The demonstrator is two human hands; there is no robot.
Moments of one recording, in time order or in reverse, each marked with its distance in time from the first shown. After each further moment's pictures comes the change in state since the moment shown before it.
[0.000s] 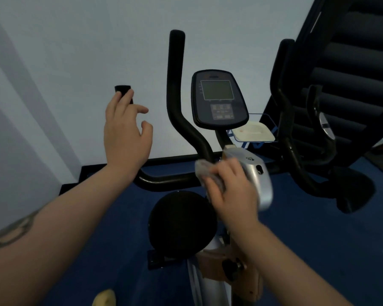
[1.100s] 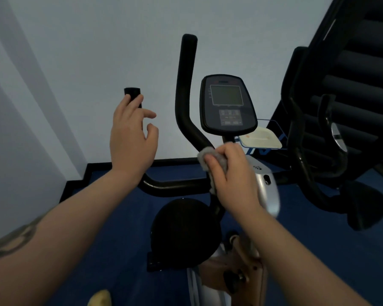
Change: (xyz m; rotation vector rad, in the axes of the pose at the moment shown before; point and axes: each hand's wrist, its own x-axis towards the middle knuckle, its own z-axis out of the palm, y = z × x) left_hand 0.000 -0.002 0.001 -0.045 0.015 -0.026; right_hand 0.048 -0.004 0.003 0.079 -0.060 0.103
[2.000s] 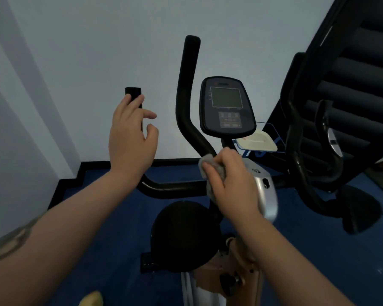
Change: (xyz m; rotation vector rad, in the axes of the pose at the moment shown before) left_hand 0.000 -0.003 0.000 -0.046 0.009 -0.014; right_hand -0.008 -0.004 -0.001 -0.068 -0.035 -0.030
